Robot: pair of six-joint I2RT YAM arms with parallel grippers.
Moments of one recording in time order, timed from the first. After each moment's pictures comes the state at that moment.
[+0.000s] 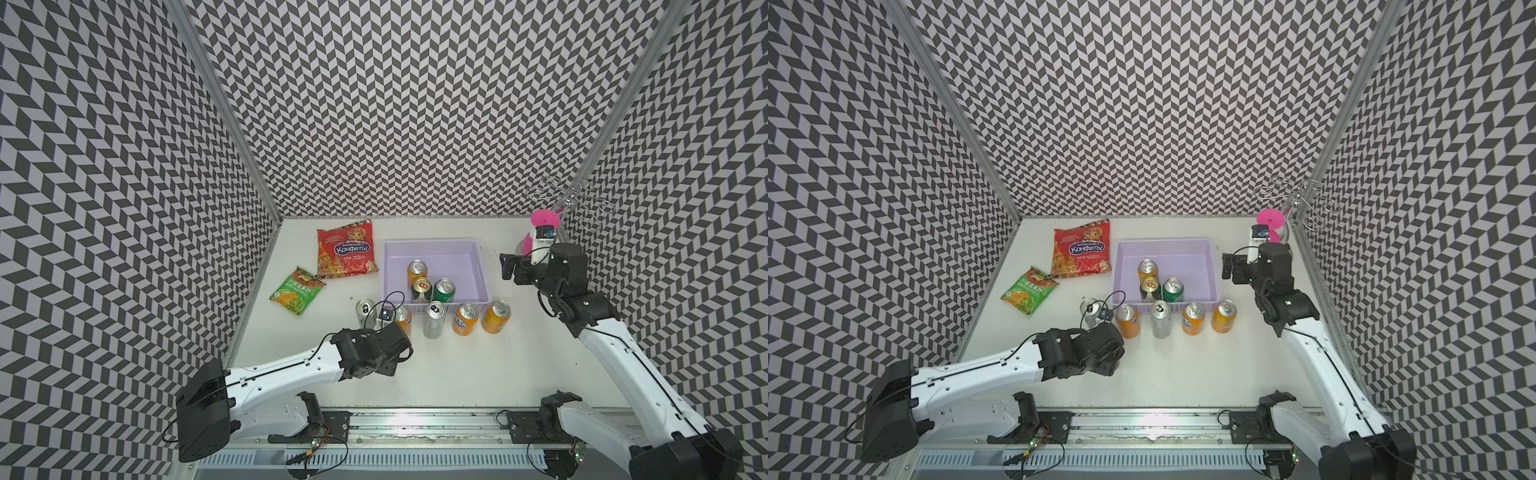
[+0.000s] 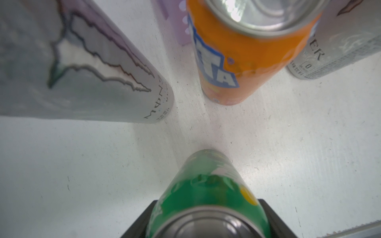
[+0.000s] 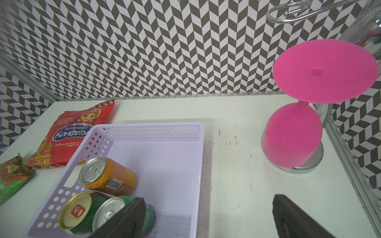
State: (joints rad) left arm -1.08 1.16 0.75 -0.83 -0.32 -0.73; right arm 0.17 1.04 0.93 -0.34 0.03 0.14
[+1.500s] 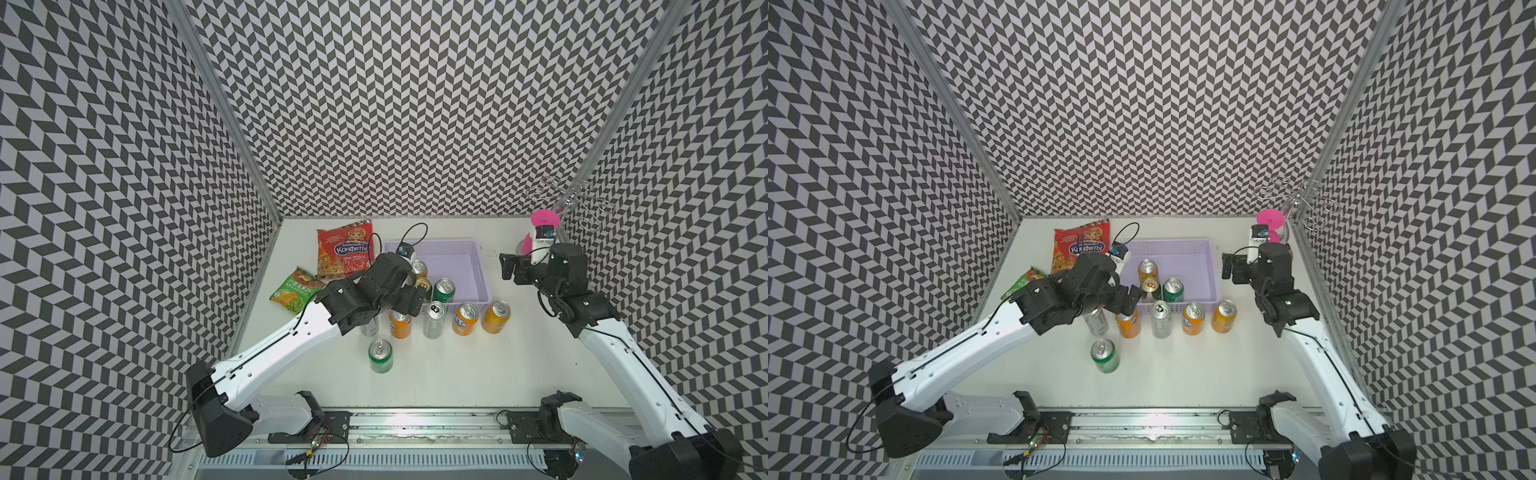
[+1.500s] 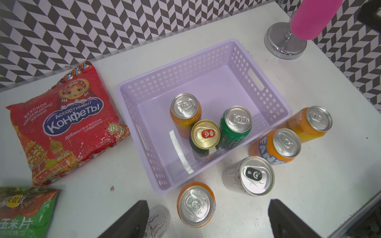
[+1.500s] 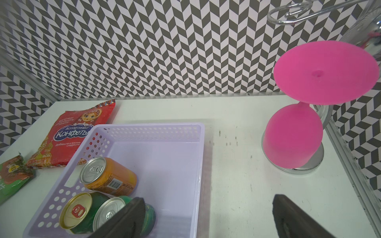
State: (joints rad) left arm -0.85 1.31 1.33 -0.77 -0.22 -0.27; right arm 0.17 1.04 0.93 -0.34 0.03 0.14
